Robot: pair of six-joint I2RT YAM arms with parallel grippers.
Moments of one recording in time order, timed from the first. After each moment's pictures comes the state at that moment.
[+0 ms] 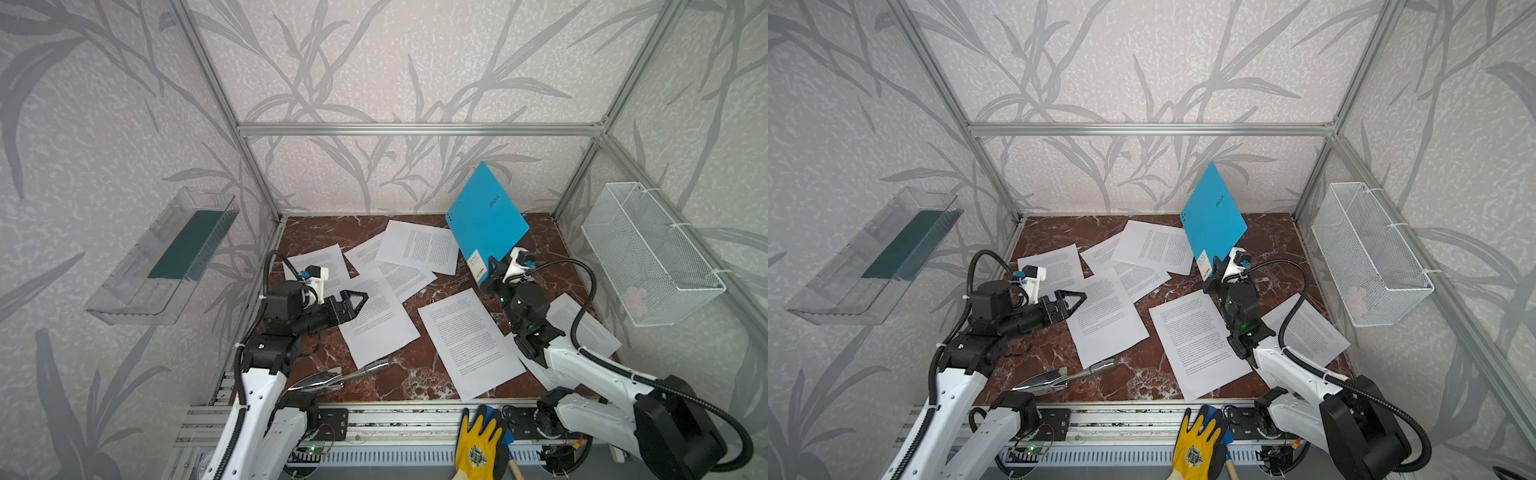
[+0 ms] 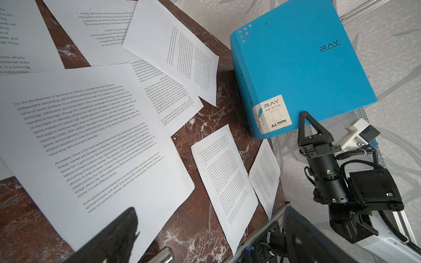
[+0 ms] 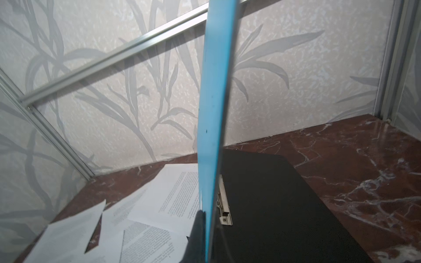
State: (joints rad) left arm -0.06 0.70 0.70 -0.57 0.63 -0.58; right arm 0.51 1.15 0.45 0.66 0.37 0.28
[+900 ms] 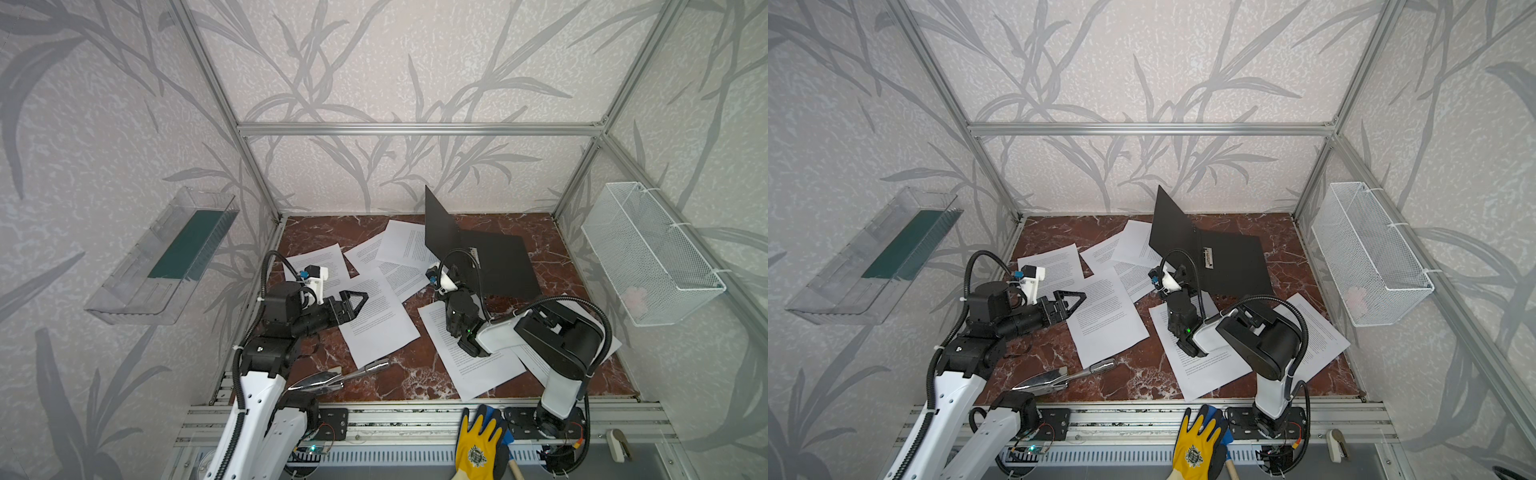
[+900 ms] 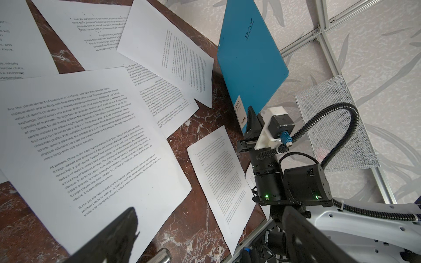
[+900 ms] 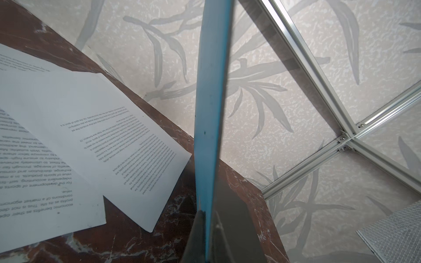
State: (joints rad) left arm -0.06 0.68 0.70 -0.56 0.64 -0.58; right arm 0.82 1.85 0.65 1.20 0.91 -0.72
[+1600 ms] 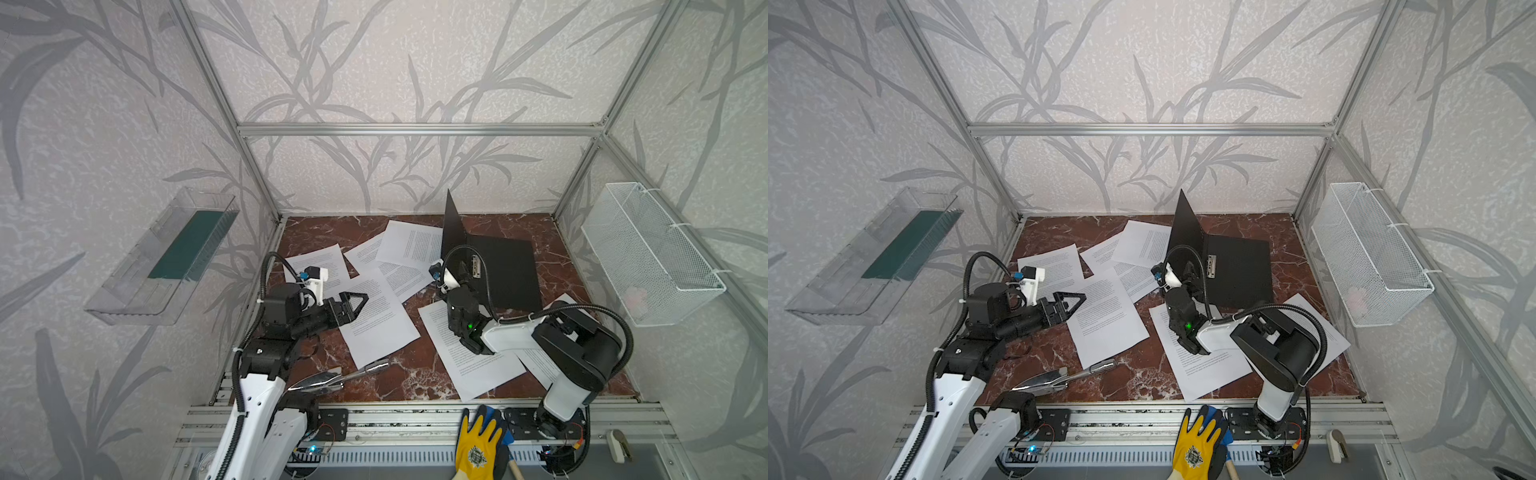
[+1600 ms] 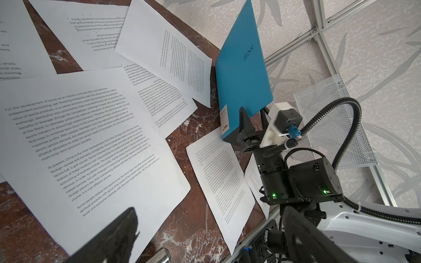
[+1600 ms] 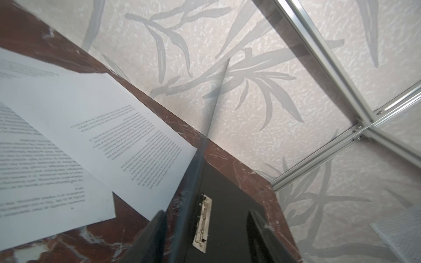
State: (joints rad) left arm -0.06 0.67 0.70 -0.56 0.64 -0.58; right arm 0.82 1.69 0.65 0.91 0.85 -0.49
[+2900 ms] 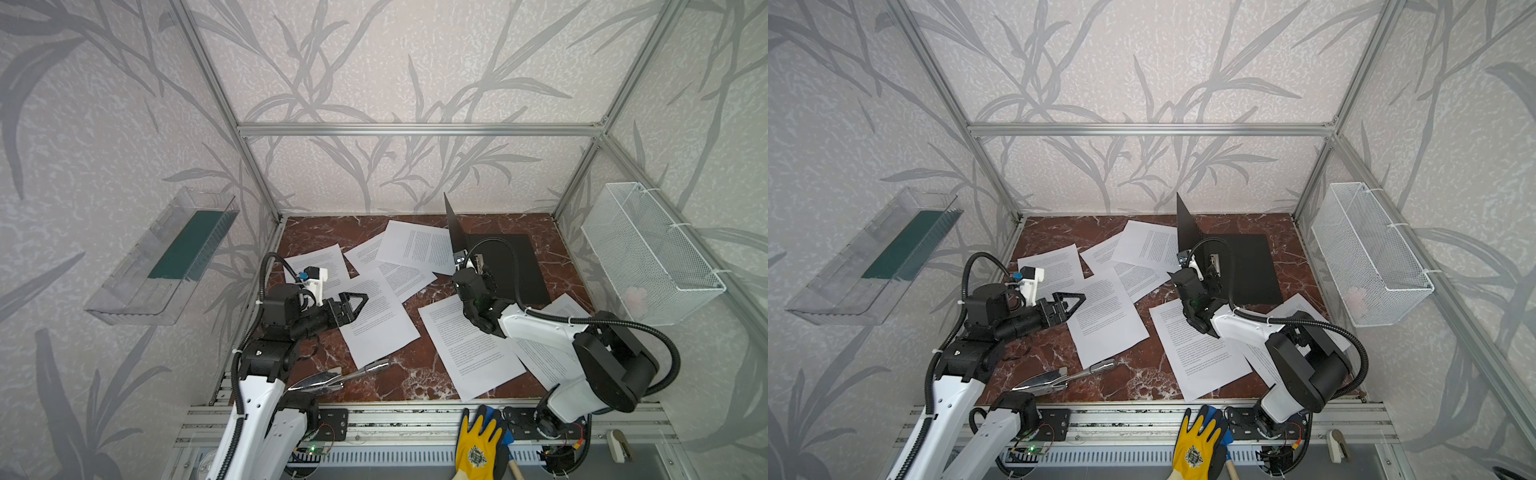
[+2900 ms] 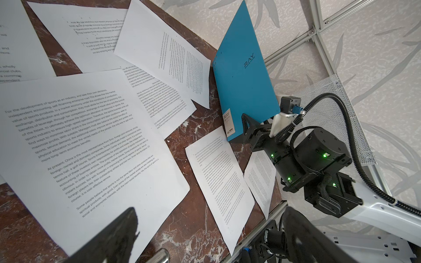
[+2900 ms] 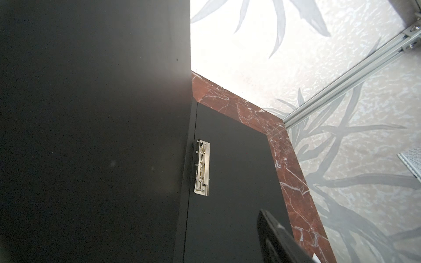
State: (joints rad) left arm -0.06 0.66 0.70 -0.56 0.64 -0.58; right arm 0.67 1.55 0.77 0.19 0.82 -0.08
